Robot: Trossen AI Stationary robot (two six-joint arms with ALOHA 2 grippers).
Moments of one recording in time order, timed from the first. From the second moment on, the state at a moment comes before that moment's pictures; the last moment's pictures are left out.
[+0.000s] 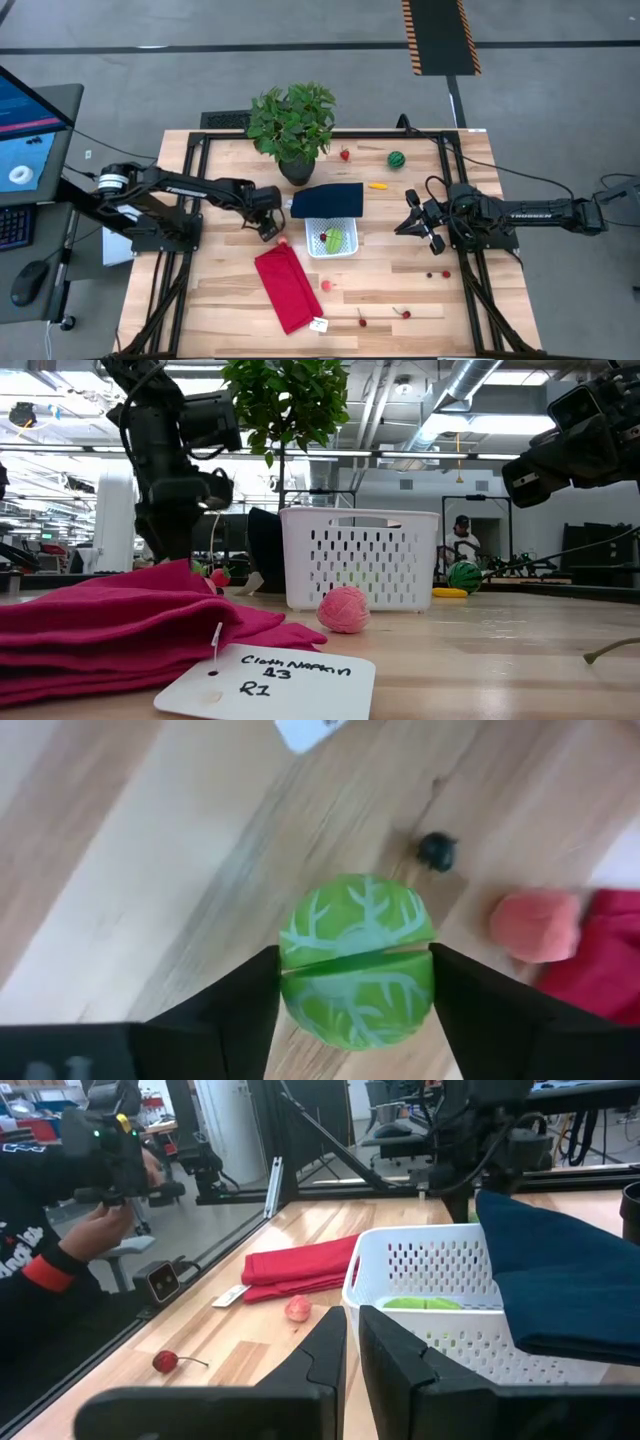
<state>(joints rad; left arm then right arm) 0.12 1.45 0.75 -0.57 -0.01 -0.48 -0.14 0.41 0.01 0.26 -0.52 0.02</state>
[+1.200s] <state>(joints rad) -0.09 1.30 0.76 -0.24 0.02 -0.59 -0.14 0.41 0.01 0.26 -0.52 0.02</state>
